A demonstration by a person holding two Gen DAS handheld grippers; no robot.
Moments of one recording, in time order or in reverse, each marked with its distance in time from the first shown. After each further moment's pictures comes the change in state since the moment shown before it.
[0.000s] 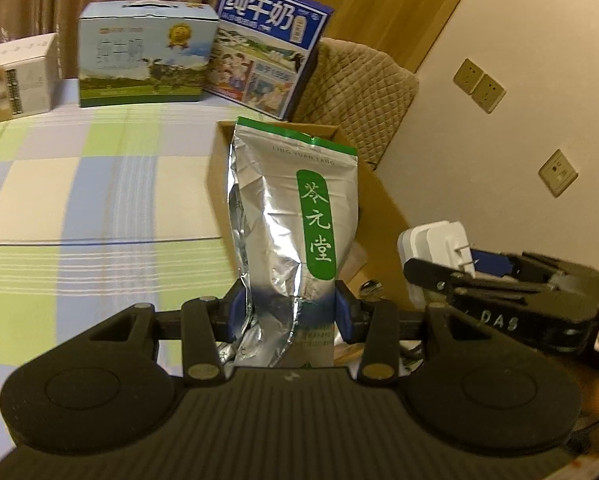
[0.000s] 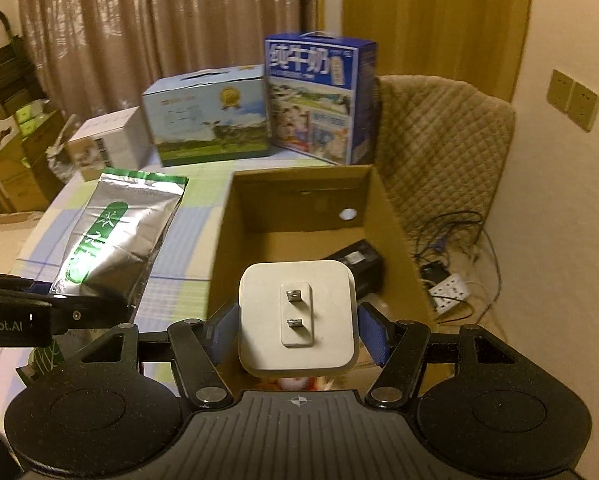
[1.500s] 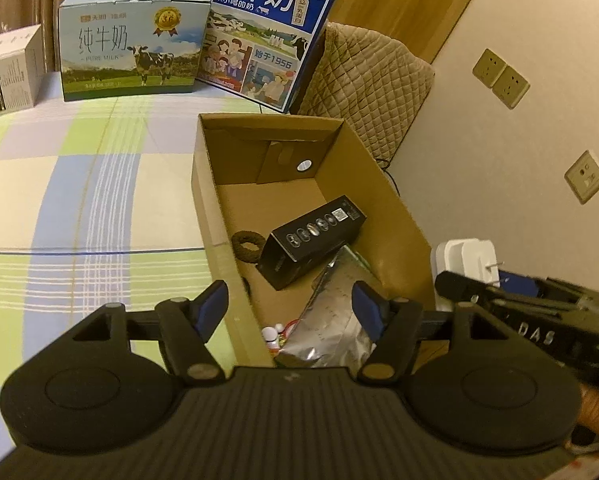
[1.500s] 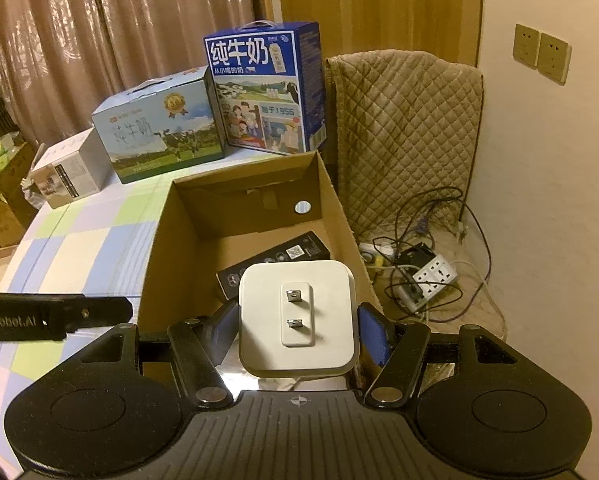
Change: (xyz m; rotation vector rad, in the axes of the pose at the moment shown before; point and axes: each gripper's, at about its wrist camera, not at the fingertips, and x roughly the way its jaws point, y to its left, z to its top) left arm 0.062 -0.017 0.017 -0.010 0.016 0.062; right arm 0.026 -0.064 0.000 0.125 0.009 -0.003
